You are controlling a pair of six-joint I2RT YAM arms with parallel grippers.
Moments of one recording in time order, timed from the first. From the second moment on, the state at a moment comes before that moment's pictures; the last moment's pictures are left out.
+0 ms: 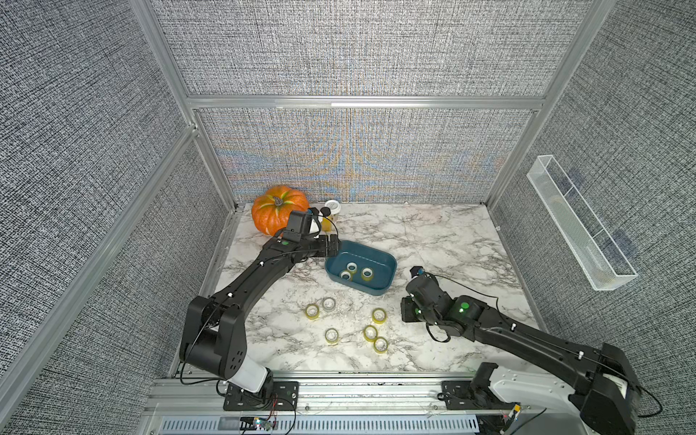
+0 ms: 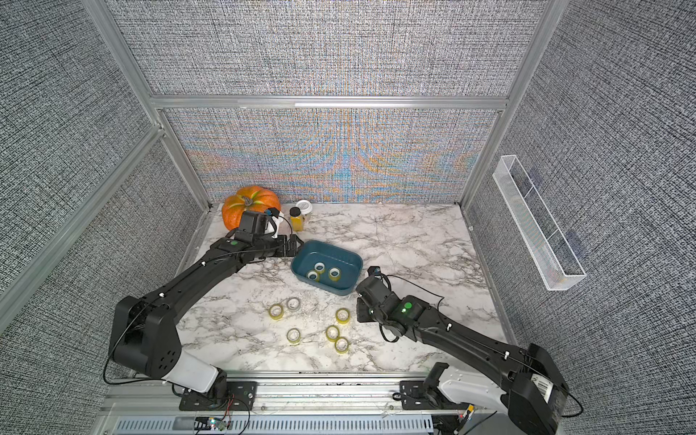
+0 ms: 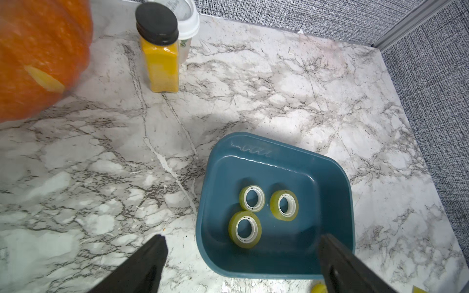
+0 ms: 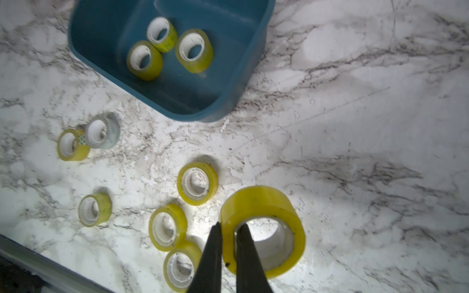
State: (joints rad) left arm -0.38 1.56 1.19 -0.41 0.26 -0.32; right arm 0.84 1.14 0.79 -0.56 0.19 0.69
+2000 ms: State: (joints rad) left arm -0.24 1.54 1.20 -0.43 0.26 -0.37; right arm 0.73 2.25 1.83 -0.47 -0.03 0.48
